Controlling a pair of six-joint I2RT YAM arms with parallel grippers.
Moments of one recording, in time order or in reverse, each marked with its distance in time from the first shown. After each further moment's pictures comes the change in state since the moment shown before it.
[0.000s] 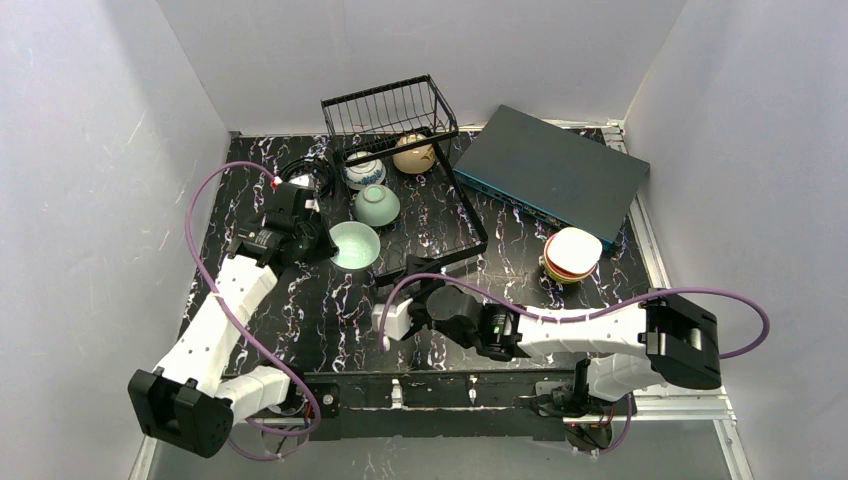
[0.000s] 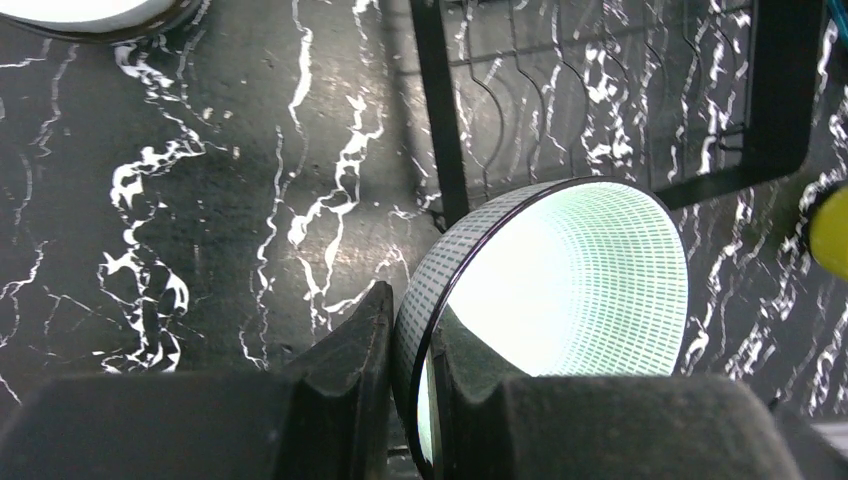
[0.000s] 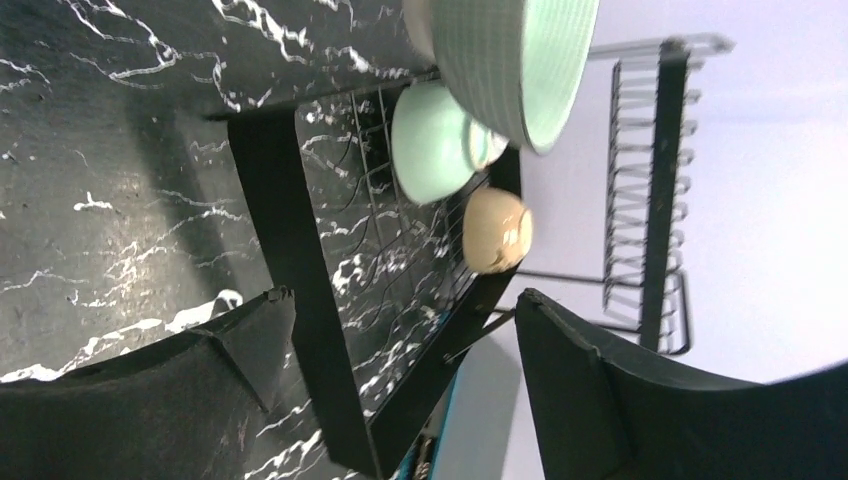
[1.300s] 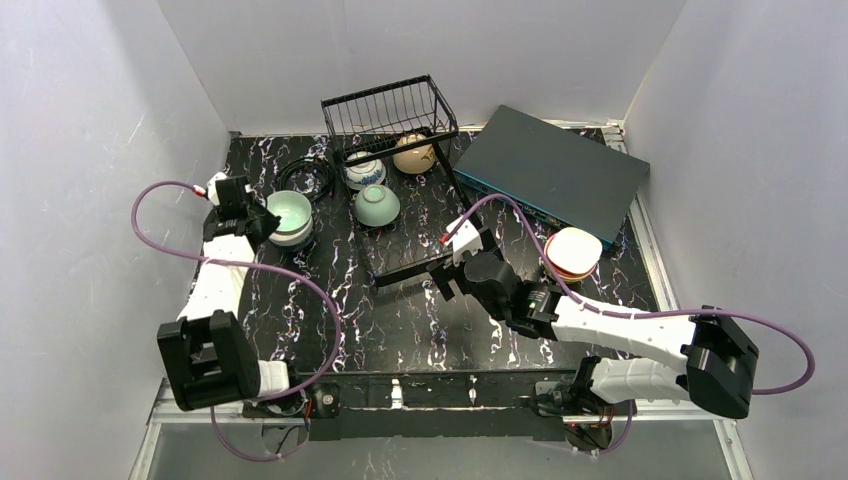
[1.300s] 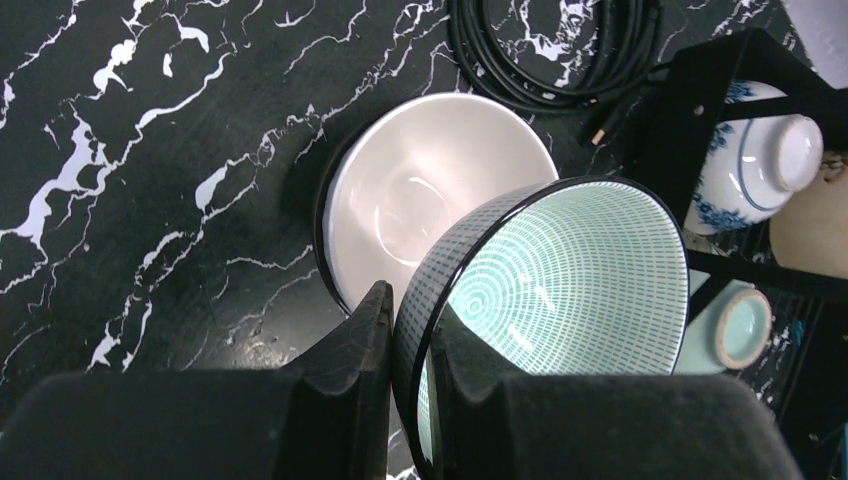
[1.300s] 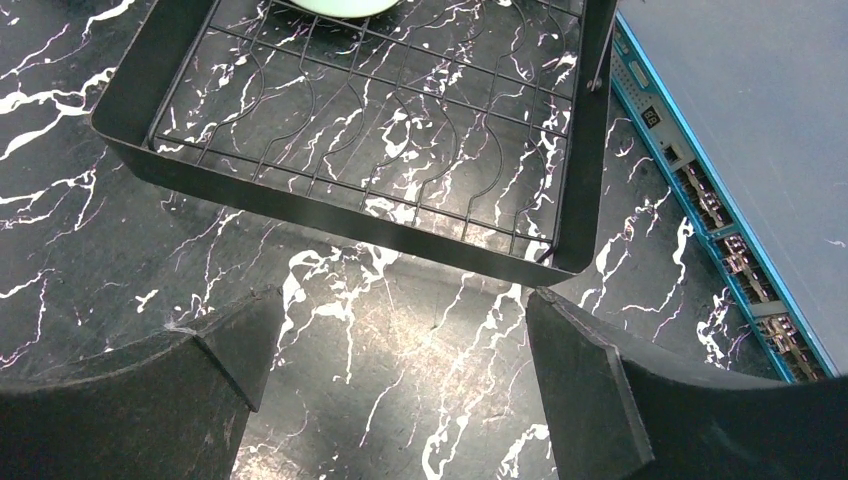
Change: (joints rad) left arm 0.493 0.161 -0.166 0.488 -0.086 -0.075; right arm -0.266 -0.208 -0.054 -0.243 0.109 1.125
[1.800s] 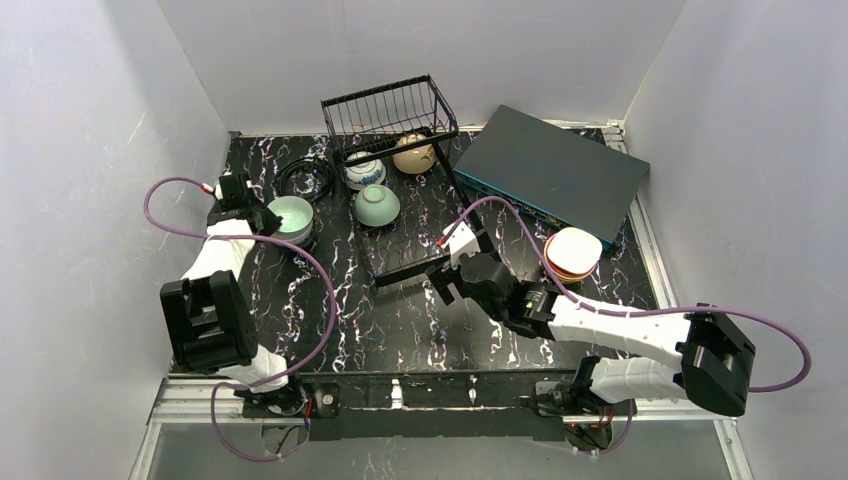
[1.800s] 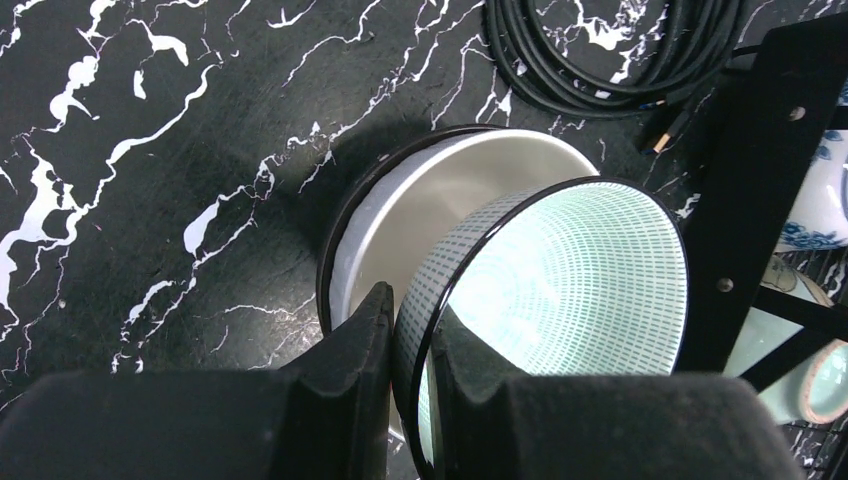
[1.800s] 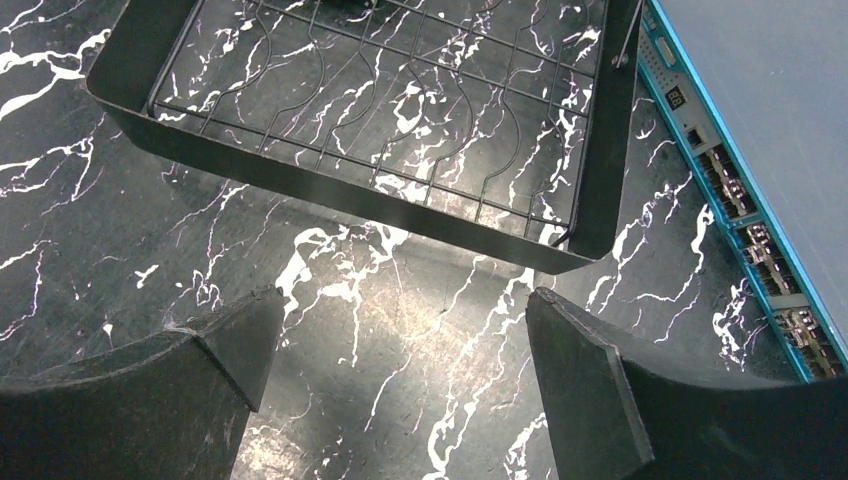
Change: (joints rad) left arm 0.038 0.205 0.054 0.053 0.048 0.063; right arm 0.000 0.020 0.000 -0.026 -0.024 0.009
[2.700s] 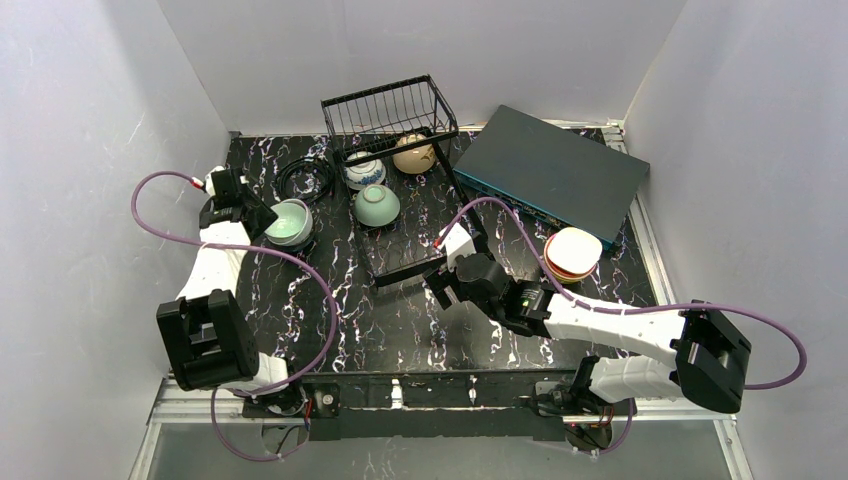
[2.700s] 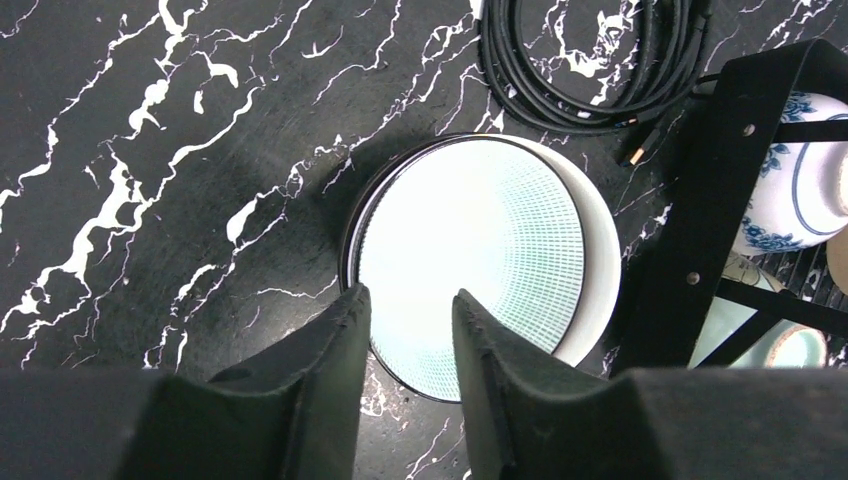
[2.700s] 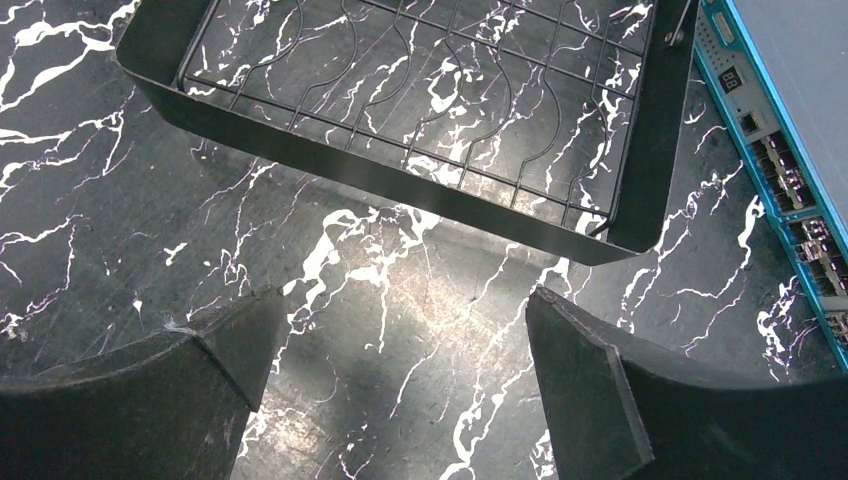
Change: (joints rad) left arm 0.005 -0.076 0.040 -0.076 -0.049 0.023; right arm 0.000 0.028 0.014 -0.037 -0.058 0.041
